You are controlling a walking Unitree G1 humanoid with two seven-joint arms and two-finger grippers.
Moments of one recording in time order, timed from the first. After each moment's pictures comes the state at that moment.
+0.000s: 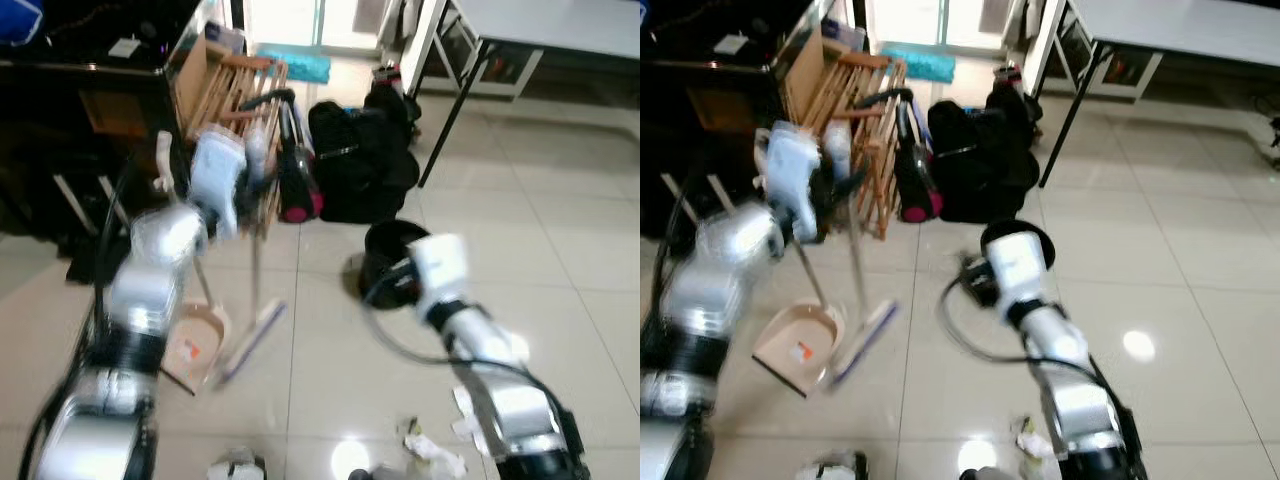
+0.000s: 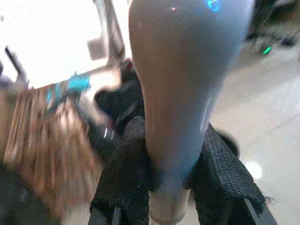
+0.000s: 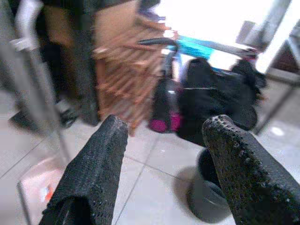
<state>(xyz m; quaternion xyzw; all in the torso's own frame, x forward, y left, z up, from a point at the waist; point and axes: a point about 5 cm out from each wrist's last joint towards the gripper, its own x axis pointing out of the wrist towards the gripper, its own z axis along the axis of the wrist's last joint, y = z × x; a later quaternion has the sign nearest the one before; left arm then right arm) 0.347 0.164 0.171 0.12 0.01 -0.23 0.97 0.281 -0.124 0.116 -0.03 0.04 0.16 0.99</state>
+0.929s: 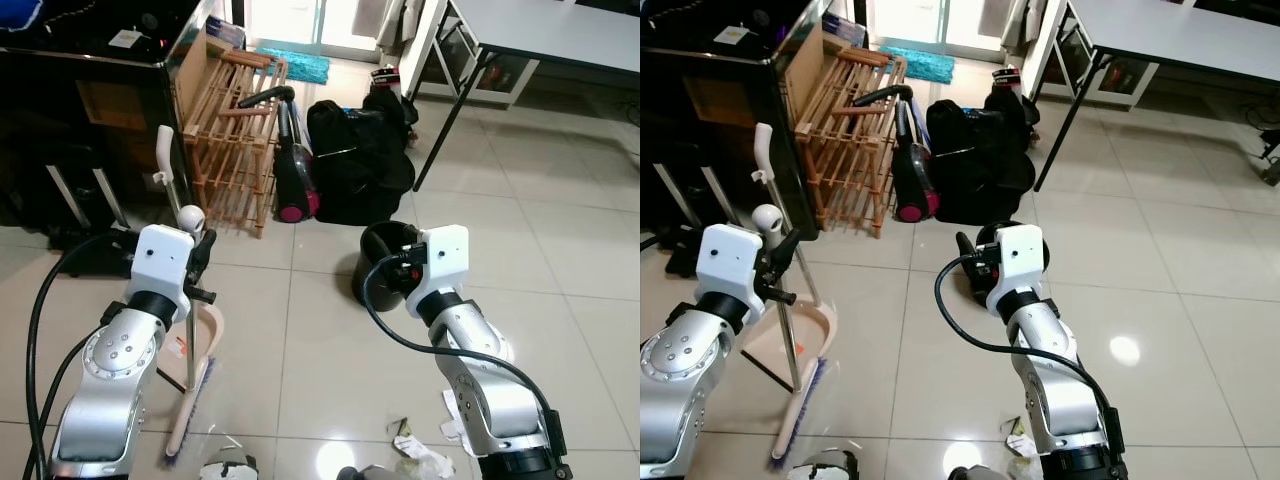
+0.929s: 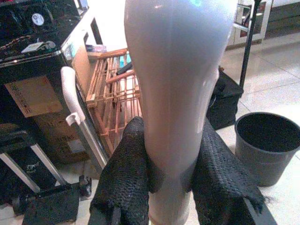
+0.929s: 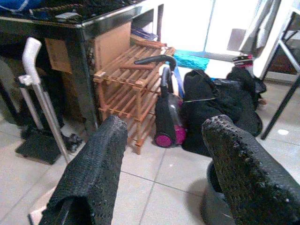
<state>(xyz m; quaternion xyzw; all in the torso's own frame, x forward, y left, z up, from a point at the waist) 0.260 0.201 0.147 0.15 0.01 -0.06 0.99 0.282 -0.107 0.126 0.03 0.00 0.16 0.99</state>
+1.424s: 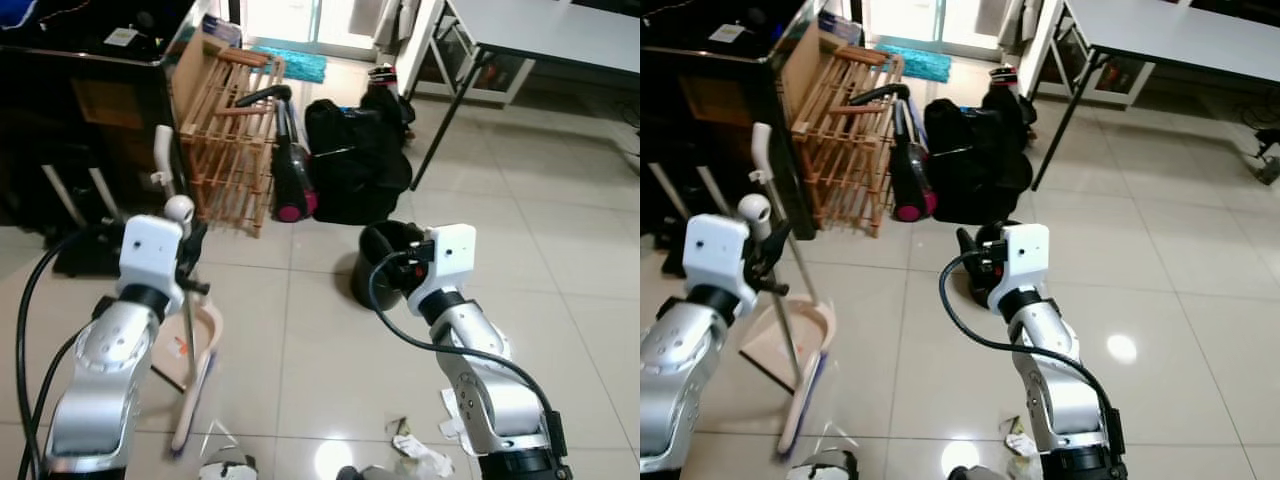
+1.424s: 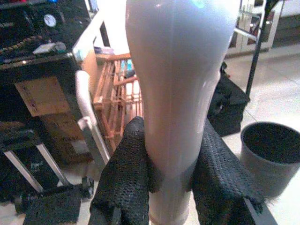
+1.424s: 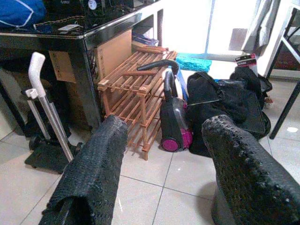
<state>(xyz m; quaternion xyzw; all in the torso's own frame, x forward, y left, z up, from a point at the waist) 0.268 0.203 0.160 0.13 0.00 -0.05 0.99 0.282 -0.111 0.127 0.06 0.00 0.15 0.99</state>
